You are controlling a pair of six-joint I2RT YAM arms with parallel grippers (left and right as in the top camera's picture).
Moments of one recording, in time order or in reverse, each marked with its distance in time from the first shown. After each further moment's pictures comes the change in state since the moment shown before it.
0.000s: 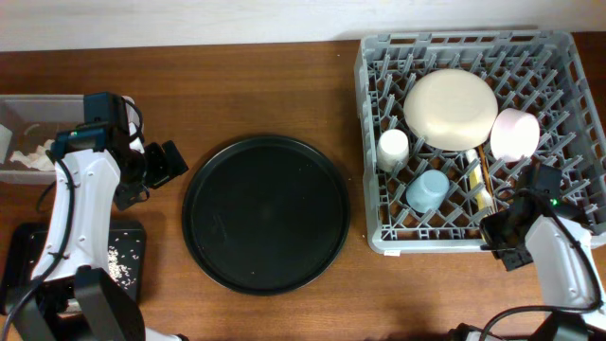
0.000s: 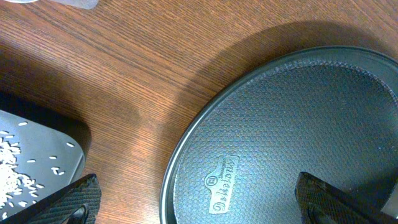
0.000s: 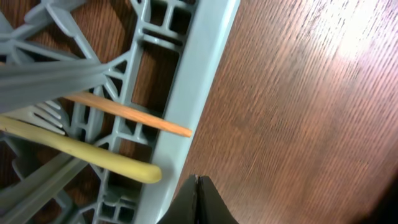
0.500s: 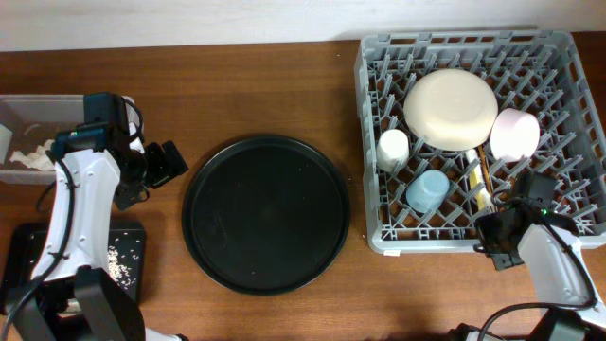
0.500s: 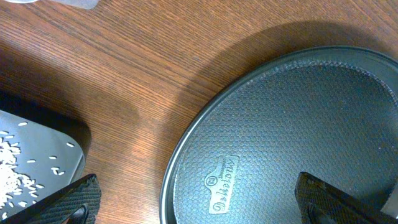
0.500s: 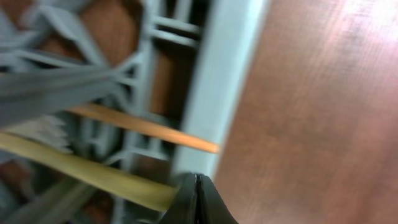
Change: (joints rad) left arm 0.000 0.000 0.000 0.000 0.000 0.000; right arm 0.000 -0.002 -0.094 0.178 -0.064 0.069
